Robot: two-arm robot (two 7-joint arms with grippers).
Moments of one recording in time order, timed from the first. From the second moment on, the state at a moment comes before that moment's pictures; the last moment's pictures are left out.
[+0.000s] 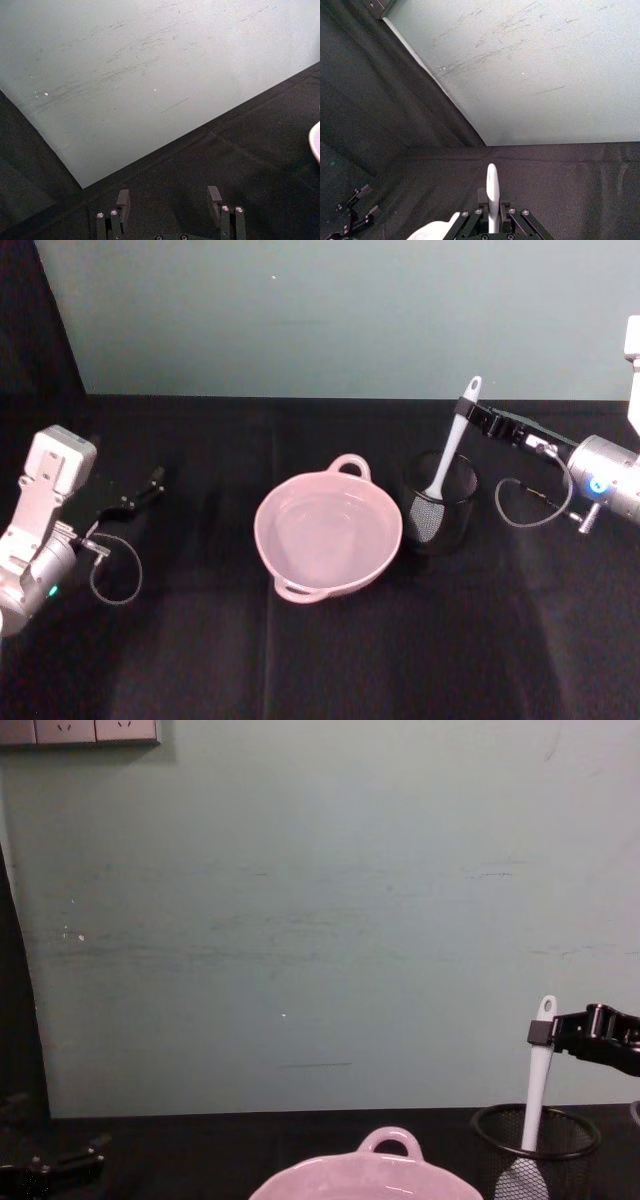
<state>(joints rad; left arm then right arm) -0.20 0.60 0.45 -1.41 -0.25 -0.12 0.03 0.52 0.49 -0.40 -1.17 0.99 0.32 0.46</state>
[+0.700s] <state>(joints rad) -0.20 0.60 0.45 -1.41 -0.25 -0.12 0.03 0.48 0.61 -0.41 -1.38 0.86 0.18 0.46</state>
